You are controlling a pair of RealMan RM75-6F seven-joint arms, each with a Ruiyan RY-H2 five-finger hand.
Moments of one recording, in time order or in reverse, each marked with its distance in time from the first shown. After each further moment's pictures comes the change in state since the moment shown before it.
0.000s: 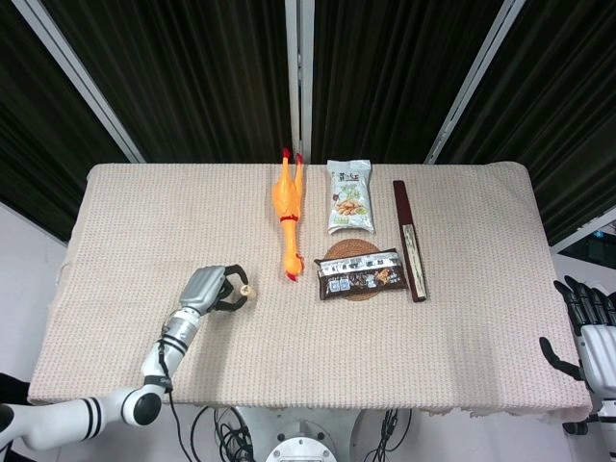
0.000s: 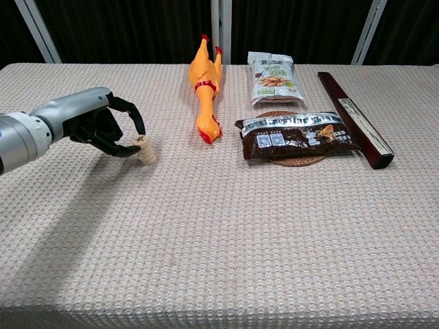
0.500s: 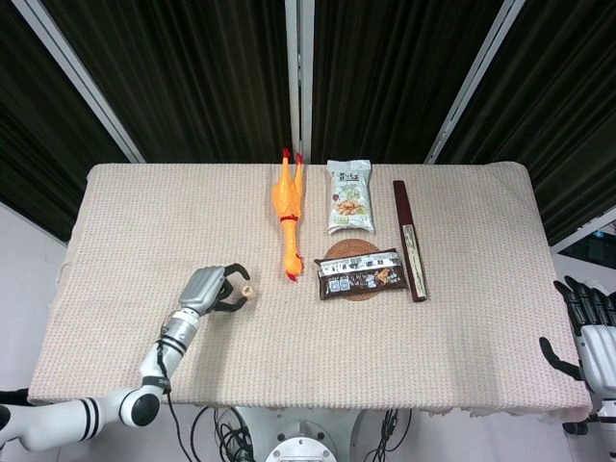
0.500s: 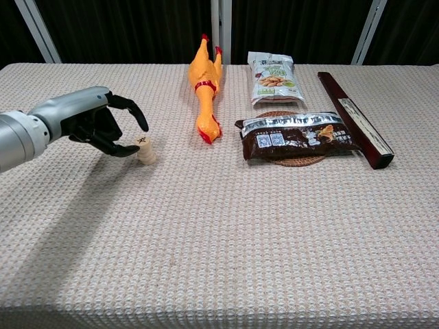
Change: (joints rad) left arm 0.004 0.014 0.001 -0.021 0.007 0.005 -0.006; right arm -0.002 0.001 0.000 -0.001 0.000 0.003 -0.001
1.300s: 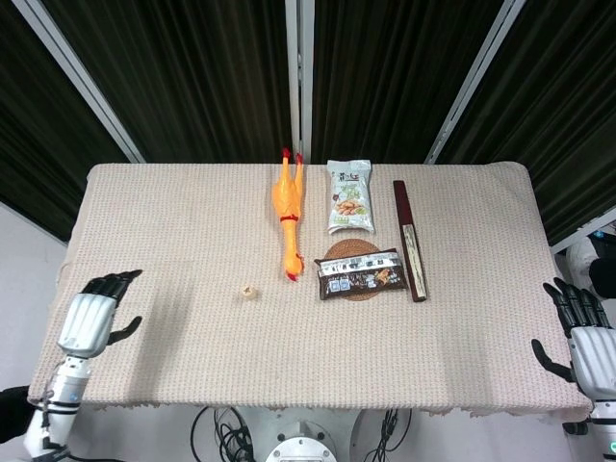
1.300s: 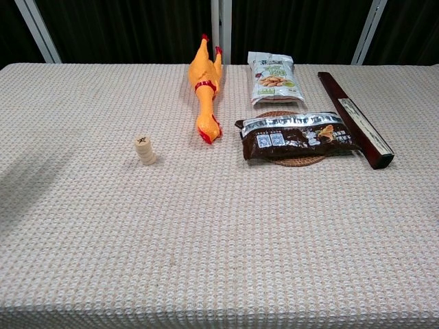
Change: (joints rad) left arm 0.350 0.309 0.250 -0.006 0.440 0.573 0.074; right arm 0.006 -0.011 -0.010 -0.014 -0.028 -0.004 -0.043
